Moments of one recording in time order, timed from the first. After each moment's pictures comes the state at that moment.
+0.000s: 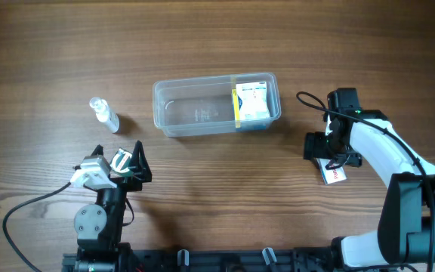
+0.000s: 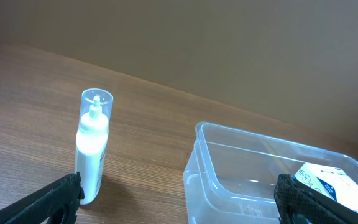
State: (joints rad) left arm -0.04 0.01 0.01 -0.07 -0.01 -0.33; right arm 0.01 1.64 0.87 -0.77 0.07 0.18
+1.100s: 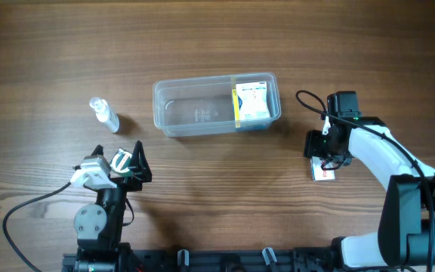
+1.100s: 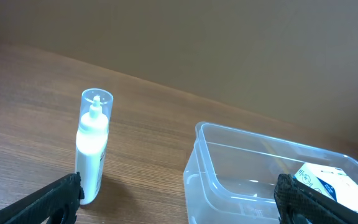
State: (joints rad) left arm -0.04 0.01 0.01 -0.07 -0.01 -0.33; right arm 0.01 1.62 0.81 -0.63 0.00 0.21
